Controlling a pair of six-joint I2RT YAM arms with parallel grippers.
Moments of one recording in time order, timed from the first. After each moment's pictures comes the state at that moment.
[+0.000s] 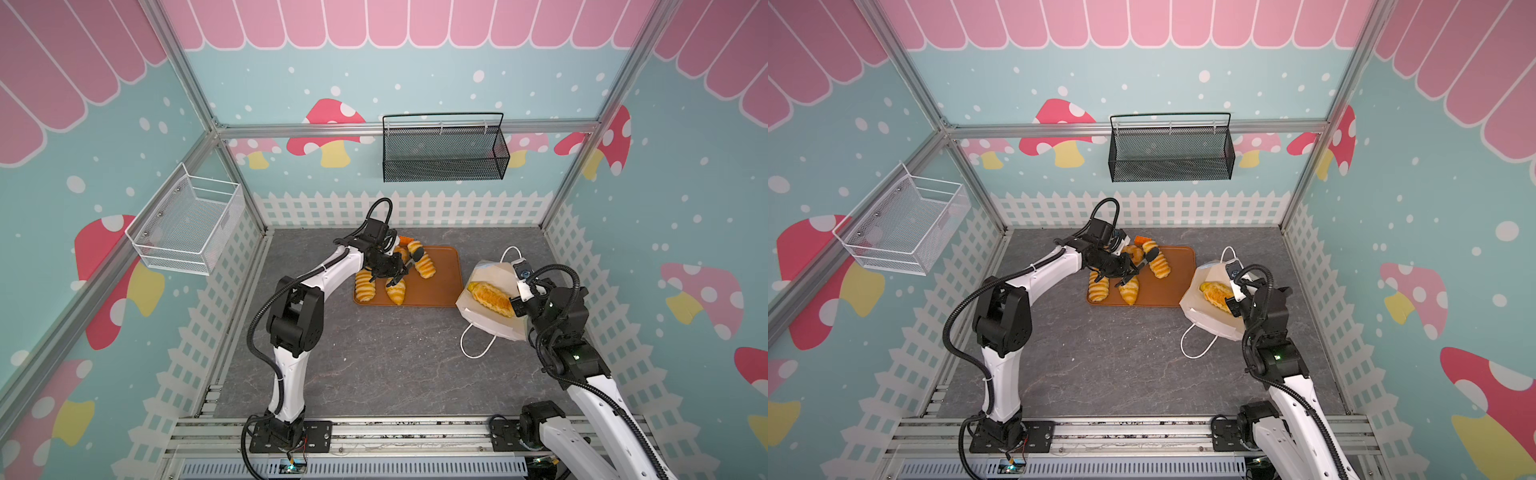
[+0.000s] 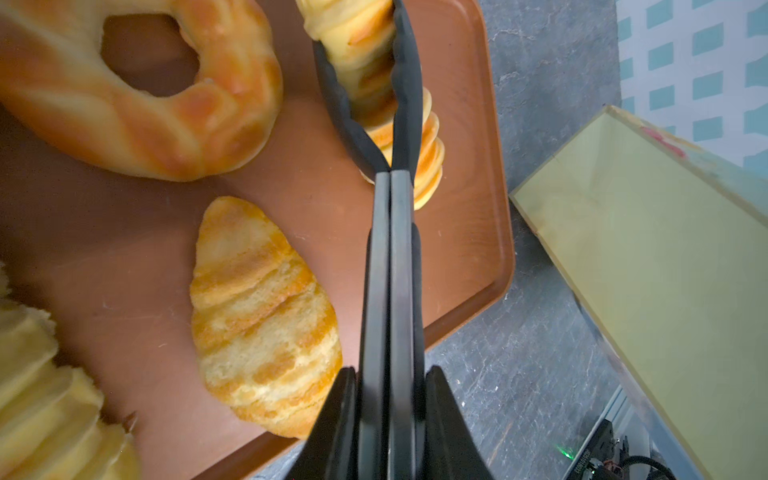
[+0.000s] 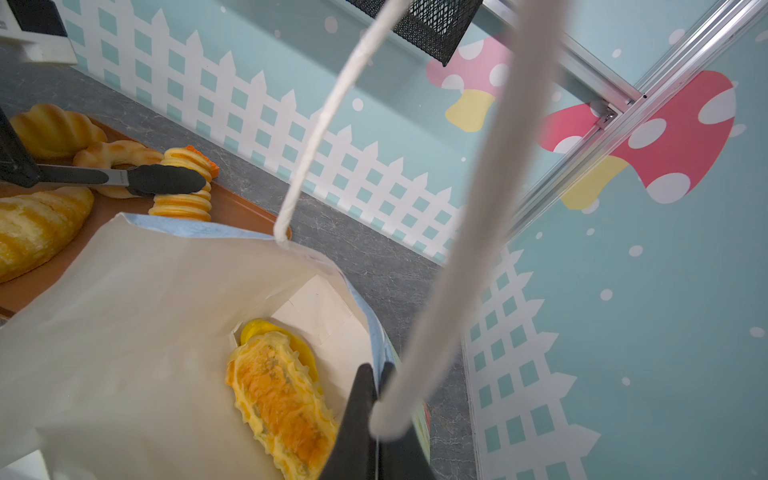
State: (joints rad) left arm -0.41 2.11 1.76 -0.67 0.46 -0.38; right arm 0.18 0.72 0.67 -0.16 0.15 -0.47
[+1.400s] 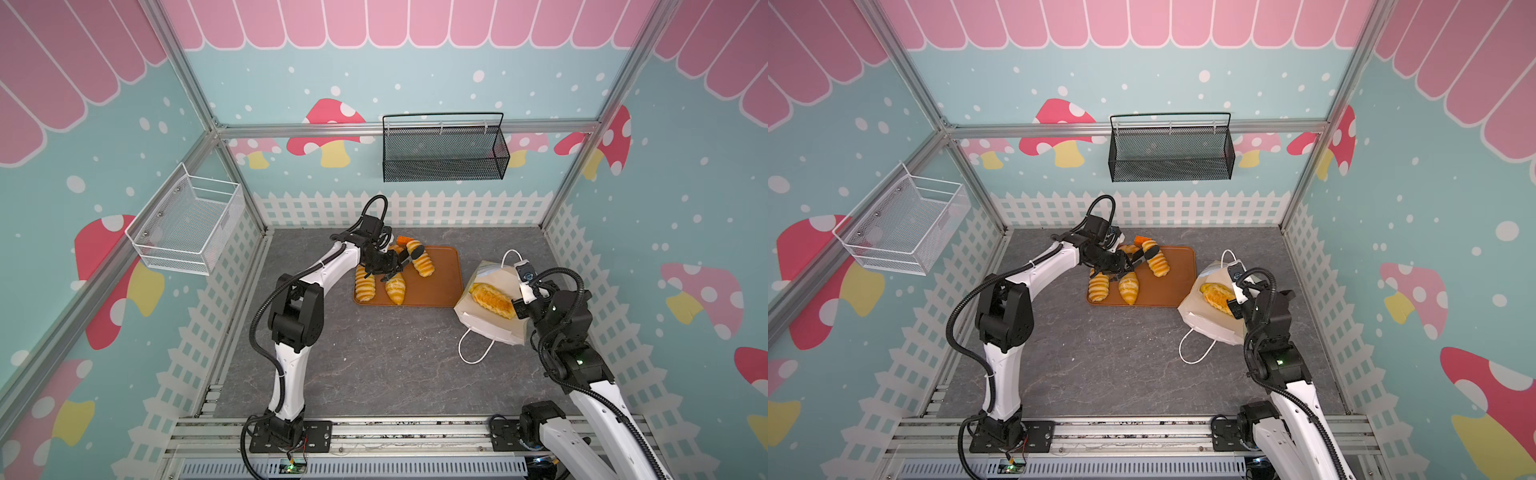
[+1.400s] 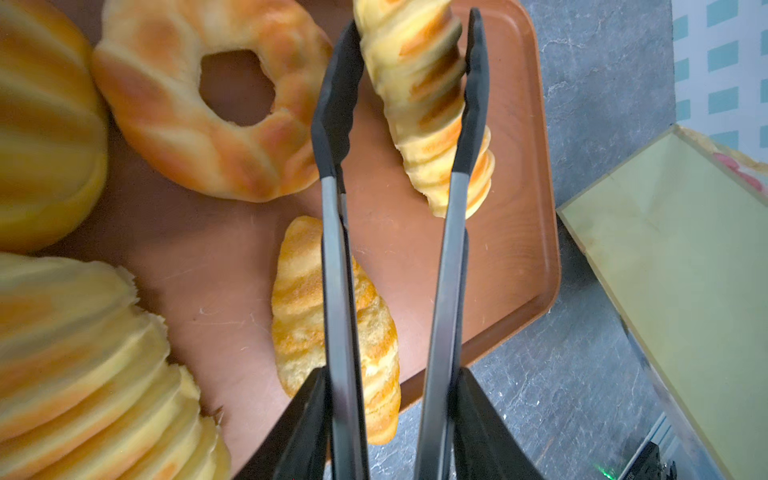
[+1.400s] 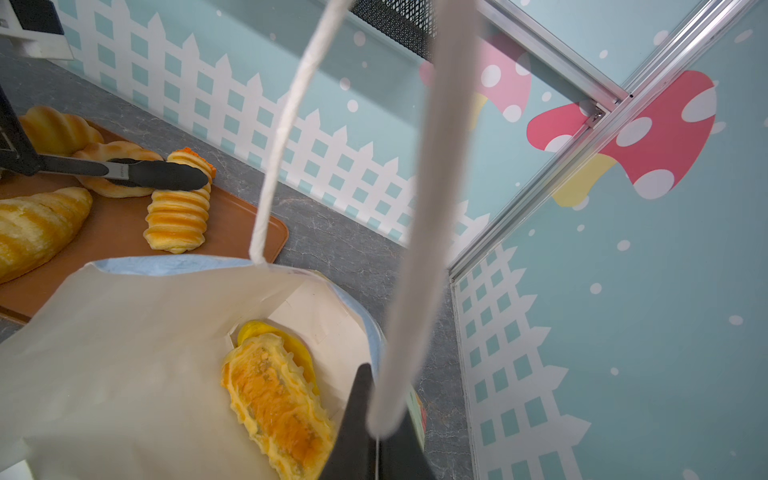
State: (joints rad) left arm -0.38 2.14 1.83 -0.74 0.40 -0.31; right arm 0.18 0.68 0.67 -0.18 0.16 -0.47
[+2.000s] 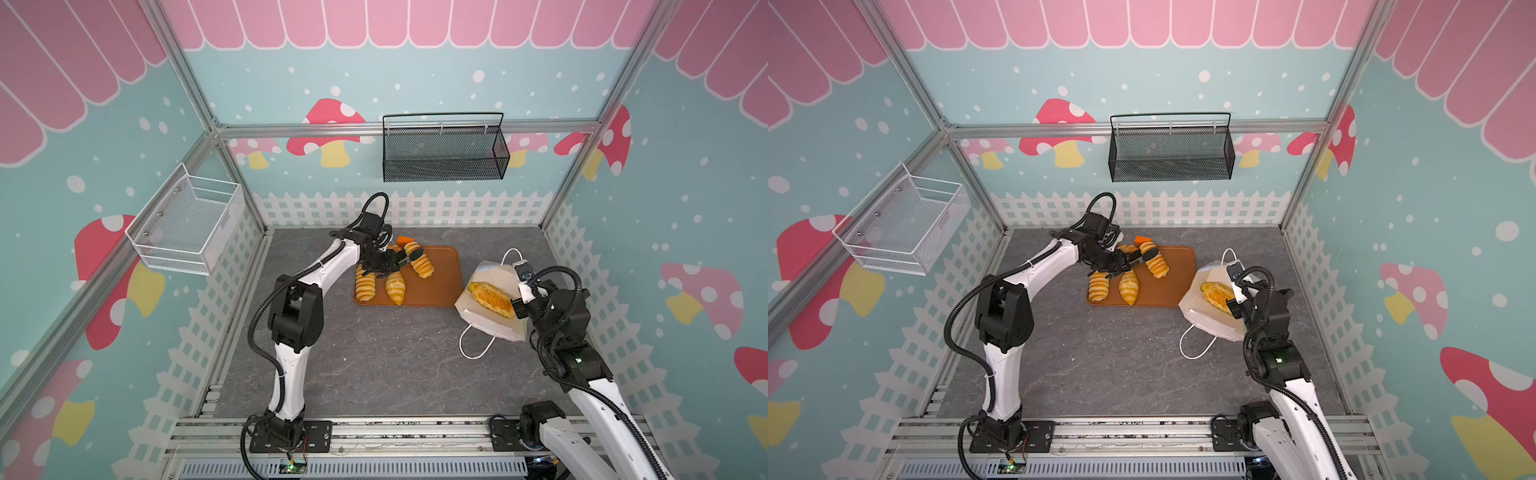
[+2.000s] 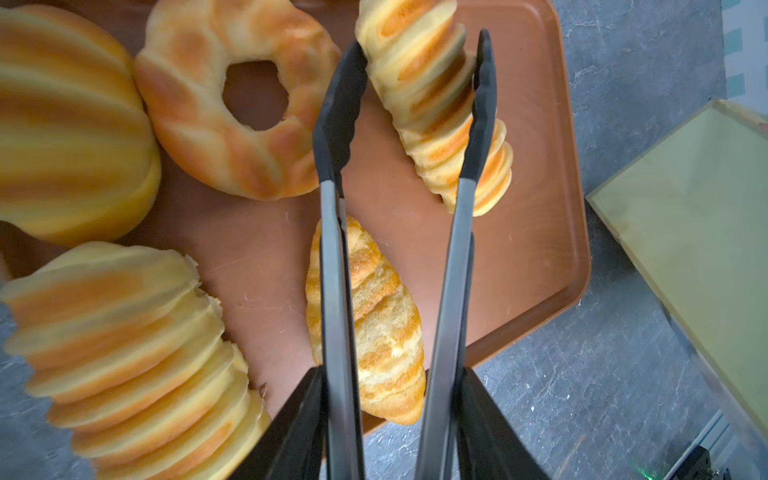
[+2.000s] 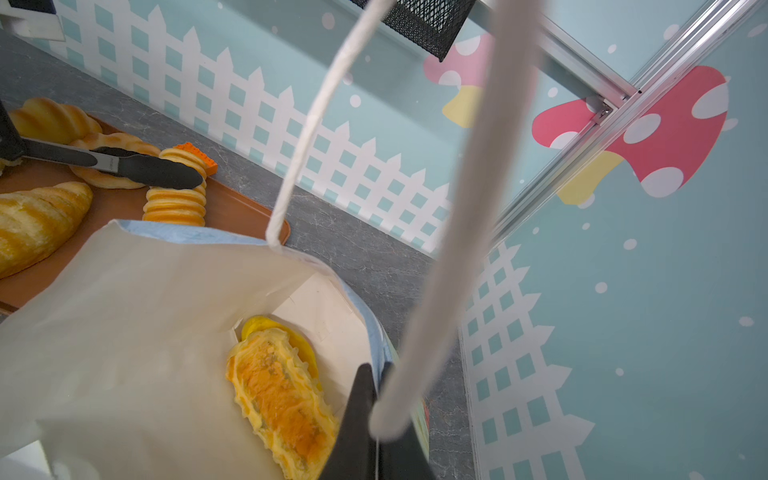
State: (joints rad) left arm -0.38 2.14 1.87 -0.83 0.33 -0.24; right arm 0.18 0.69 0.67 -0.18 0.16 -0.47
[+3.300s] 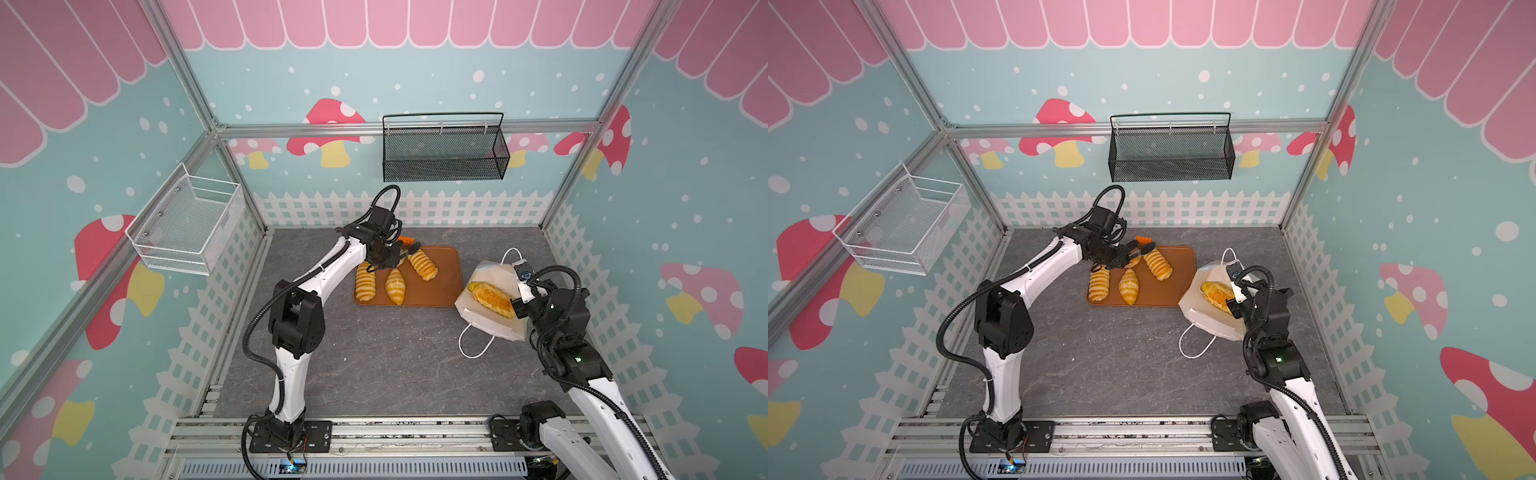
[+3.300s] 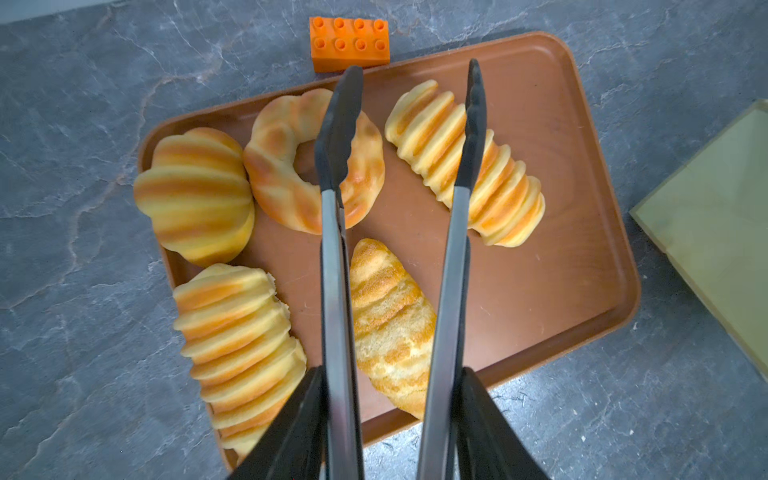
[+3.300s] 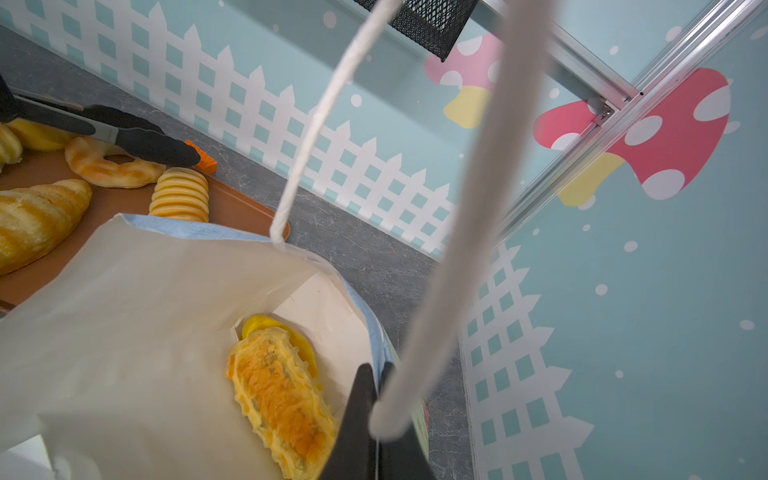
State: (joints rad) left arm -0.45 2.08 1.95 -0.87 0.08 -0.18; right arm 0.18 0.70 0.67 -0.18 0.16 -0.48
